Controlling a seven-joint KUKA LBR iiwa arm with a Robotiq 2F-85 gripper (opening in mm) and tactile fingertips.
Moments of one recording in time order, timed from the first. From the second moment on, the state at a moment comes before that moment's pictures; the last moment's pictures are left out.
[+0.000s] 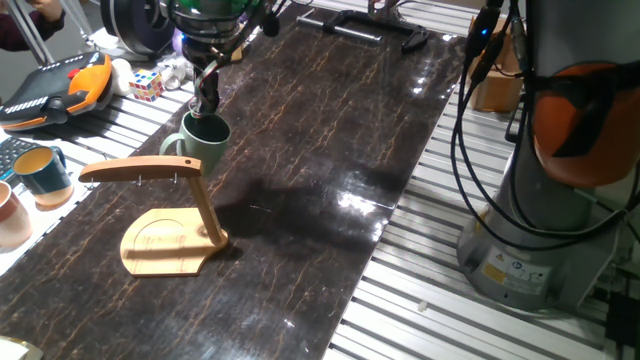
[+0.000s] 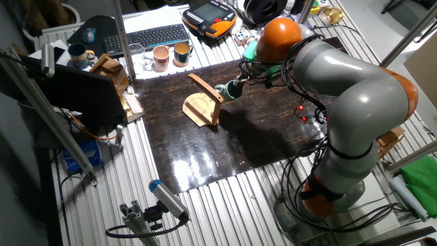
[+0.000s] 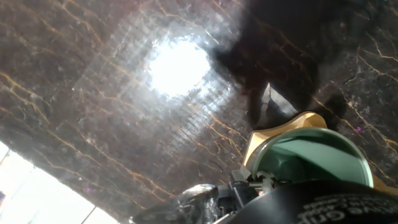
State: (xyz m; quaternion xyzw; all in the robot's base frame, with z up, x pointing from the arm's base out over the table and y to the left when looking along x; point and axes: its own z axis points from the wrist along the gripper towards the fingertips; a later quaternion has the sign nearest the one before) arm 0.565 0.106 0.231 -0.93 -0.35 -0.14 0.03
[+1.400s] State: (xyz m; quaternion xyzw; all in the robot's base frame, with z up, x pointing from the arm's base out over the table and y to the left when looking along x) arm 0.556 0.112 0.224 -0.93 -0.34 -0.14 0.01
